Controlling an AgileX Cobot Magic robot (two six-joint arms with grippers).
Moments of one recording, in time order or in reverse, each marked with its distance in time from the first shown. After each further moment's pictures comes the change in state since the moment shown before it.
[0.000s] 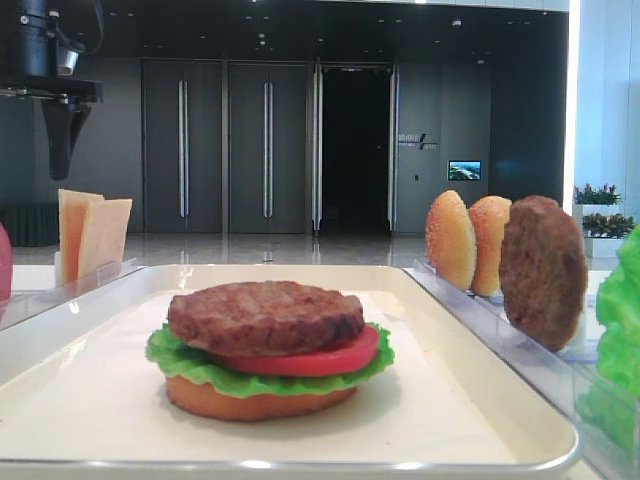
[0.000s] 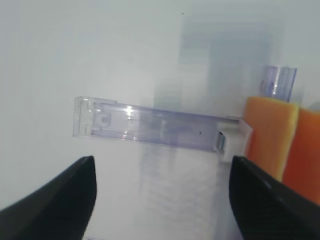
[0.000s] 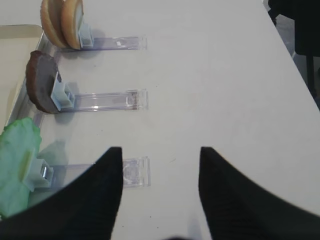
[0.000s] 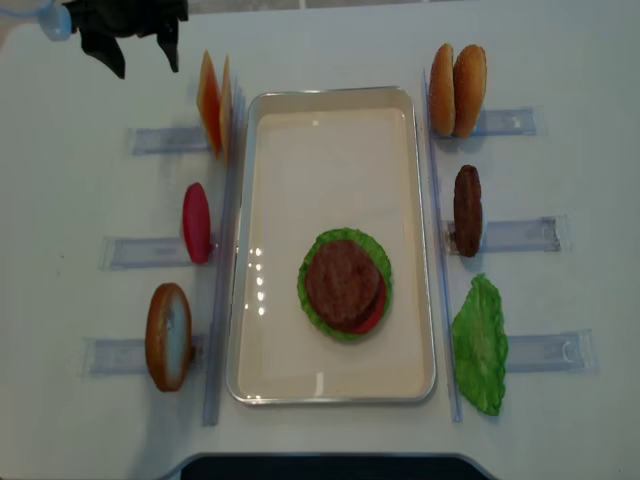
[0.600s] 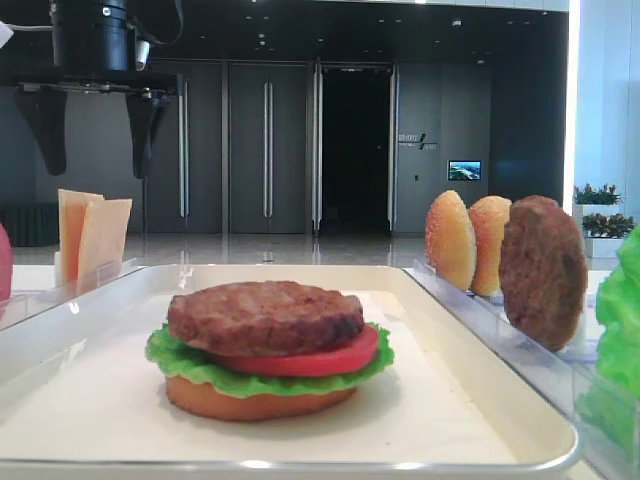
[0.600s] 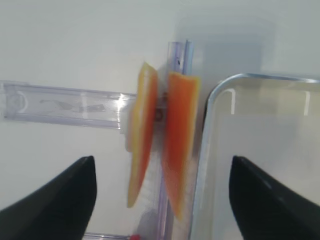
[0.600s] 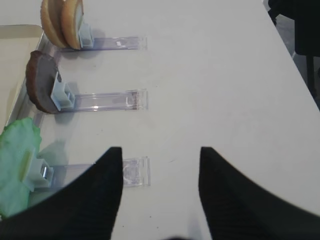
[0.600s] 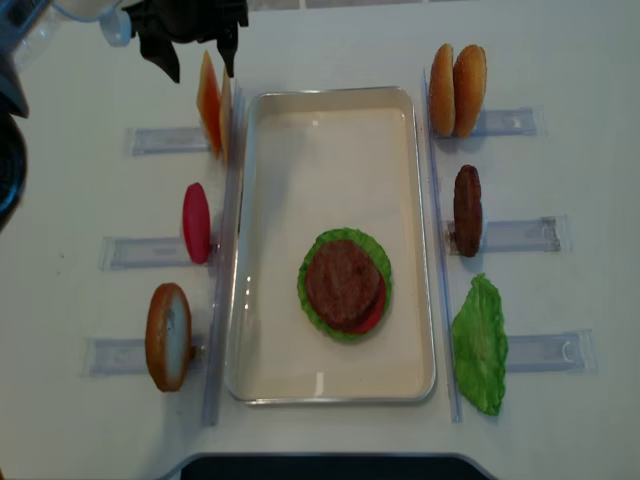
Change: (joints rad) left arm -0.173 0.000 0.000 0.000 0.000 -0.142; right arm 0.000 0.000 0.000 0.000 0.000 0.000
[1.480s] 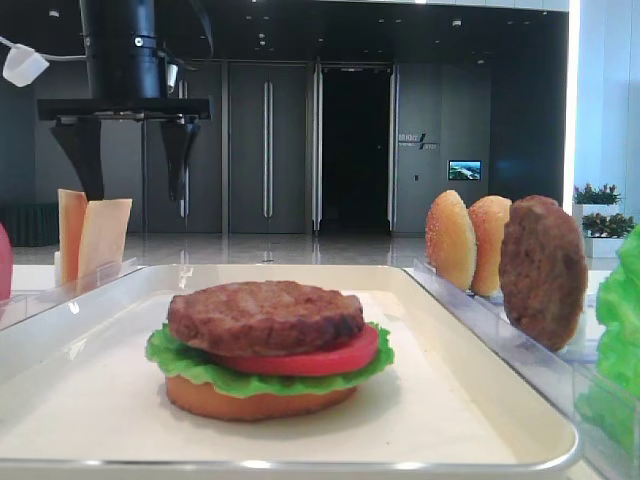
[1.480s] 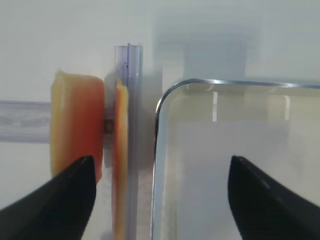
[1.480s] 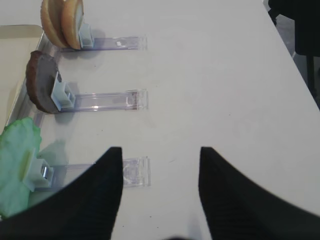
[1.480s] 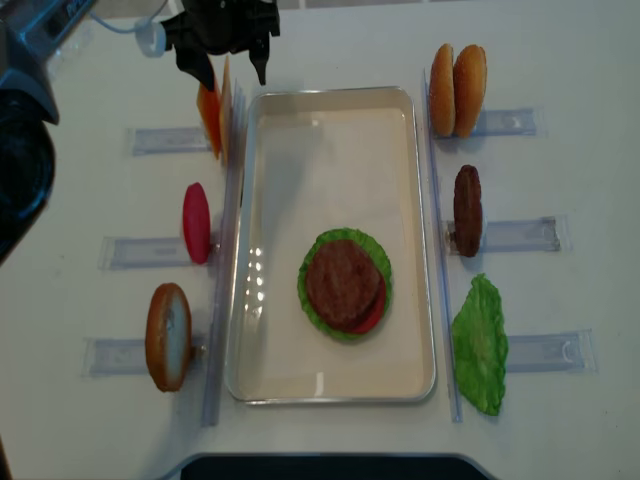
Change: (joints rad) left arm -0.039 0.054 -0.011 -0.048 -0.074 -0.007; right arm 0.000 0.000 0.000 0.000 0.000 0.000
